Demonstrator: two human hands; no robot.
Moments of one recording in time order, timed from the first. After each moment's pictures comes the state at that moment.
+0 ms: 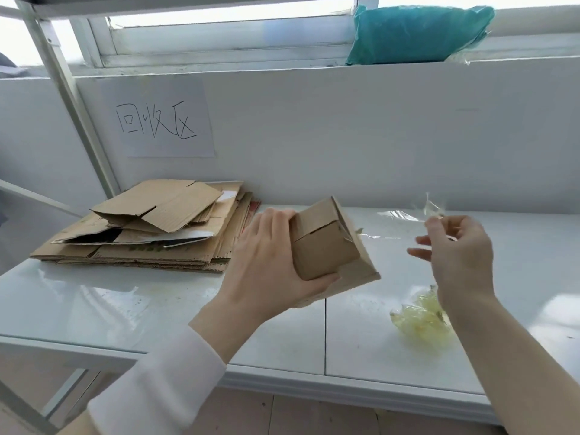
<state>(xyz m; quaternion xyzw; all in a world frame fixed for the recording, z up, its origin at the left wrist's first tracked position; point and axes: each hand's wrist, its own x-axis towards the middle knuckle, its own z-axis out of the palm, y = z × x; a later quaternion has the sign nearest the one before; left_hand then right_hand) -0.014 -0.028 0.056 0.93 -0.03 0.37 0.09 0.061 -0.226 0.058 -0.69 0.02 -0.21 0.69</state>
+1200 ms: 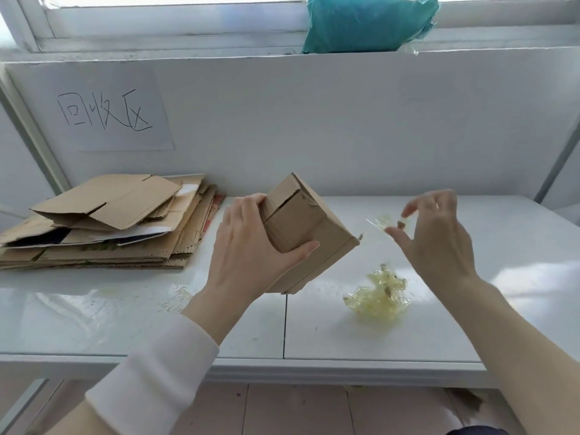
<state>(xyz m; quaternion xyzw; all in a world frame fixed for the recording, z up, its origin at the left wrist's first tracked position) 0.002 -0.069 0.055 0.91 0.04 0.33 0.24 0.068 -0.287 0.055 -0.93 -0.08 -0.28 0.24</state>
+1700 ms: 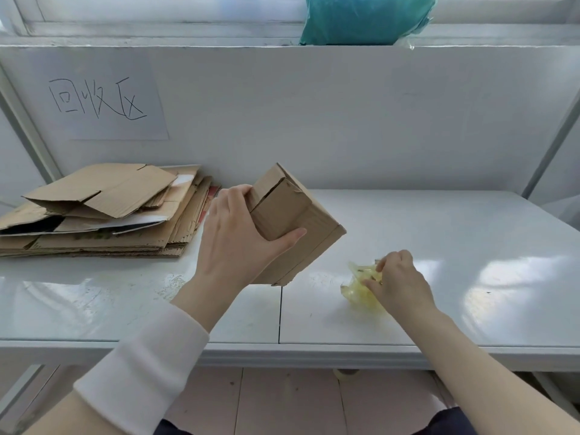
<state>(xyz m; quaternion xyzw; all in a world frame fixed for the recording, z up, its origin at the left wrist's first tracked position) -0.005 -0.060 0.052 0.91 0.06 0.33 0.25 0.053 -0.276 -0.012 -0.98 -0.03 -0.04 0.20</state>
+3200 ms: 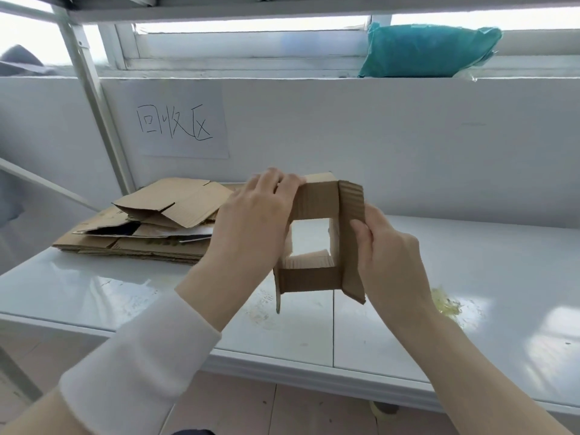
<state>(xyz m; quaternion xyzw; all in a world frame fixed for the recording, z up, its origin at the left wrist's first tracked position) -0.046 -0.014 0.113 0.92 0.02 0.39 0.00 -0.002 -0.168 0.078 -0.83 -0.27 -0.30 0.38</state>
